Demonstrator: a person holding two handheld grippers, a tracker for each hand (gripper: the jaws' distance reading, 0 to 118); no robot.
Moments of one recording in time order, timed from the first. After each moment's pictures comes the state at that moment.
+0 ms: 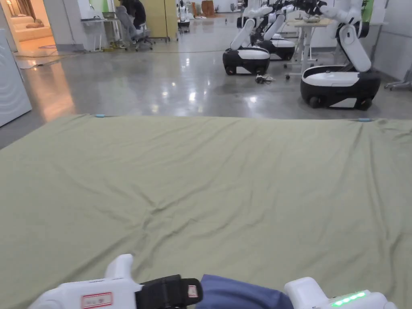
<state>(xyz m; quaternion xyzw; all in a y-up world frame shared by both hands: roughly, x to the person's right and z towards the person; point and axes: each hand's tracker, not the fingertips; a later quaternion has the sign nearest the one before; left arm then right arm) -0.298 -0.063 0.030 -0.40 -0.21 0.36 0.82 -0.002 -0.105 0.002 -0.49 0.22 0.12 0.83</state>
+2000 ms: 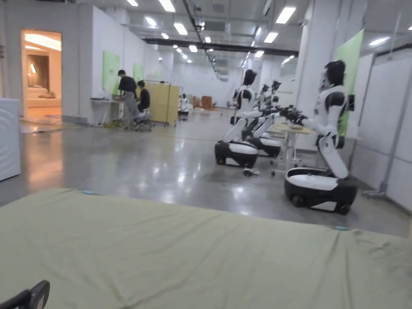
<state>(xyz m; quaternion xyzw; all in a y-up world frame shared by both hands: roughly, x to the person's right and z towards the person) -0.294 0.093 0.161 -0.04 0.05 -0.02 1.00 0.143 0.027 0.132 -0.16 0.14 -0.07 0.98</state>
